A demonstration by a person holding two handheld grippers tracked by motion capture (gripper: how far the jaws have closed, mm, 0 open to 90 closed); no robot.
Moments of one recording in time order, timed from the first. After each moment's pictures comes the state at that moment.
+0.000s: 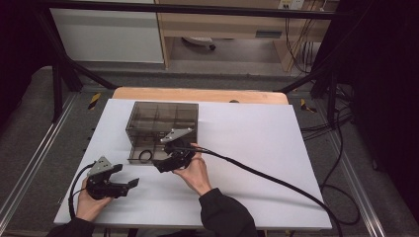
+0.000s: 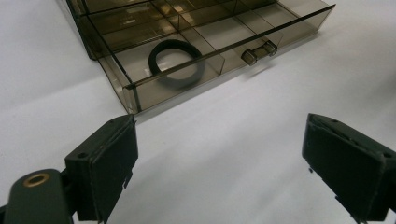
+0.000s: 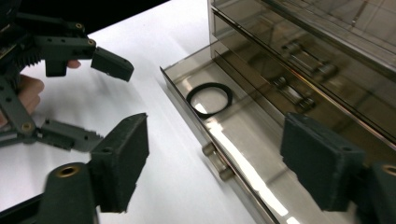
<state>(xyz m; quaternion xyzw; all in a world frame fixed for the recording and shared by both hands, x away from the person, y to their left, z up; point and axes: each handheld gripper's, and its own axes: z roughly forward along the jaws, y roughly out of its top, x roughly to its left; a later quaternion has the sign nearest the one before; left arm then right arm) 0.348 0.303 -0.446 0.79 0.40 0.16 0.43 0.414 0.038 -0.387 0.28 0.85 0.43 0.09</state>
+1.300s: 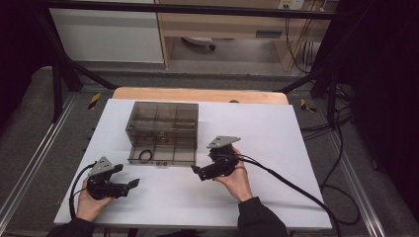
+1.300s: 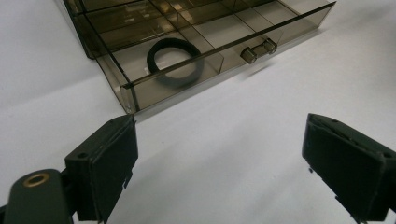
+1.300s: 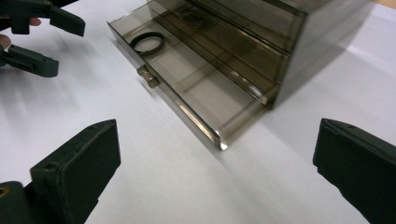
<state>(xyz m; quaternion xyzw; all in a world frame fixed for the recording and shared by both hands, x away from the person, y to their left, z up) 0.348 0.302 -0.447 0.79 0.40 0.16 0.43 0.396 -0.079 -0.393 0.33 0.83 0.43 0.11</state>
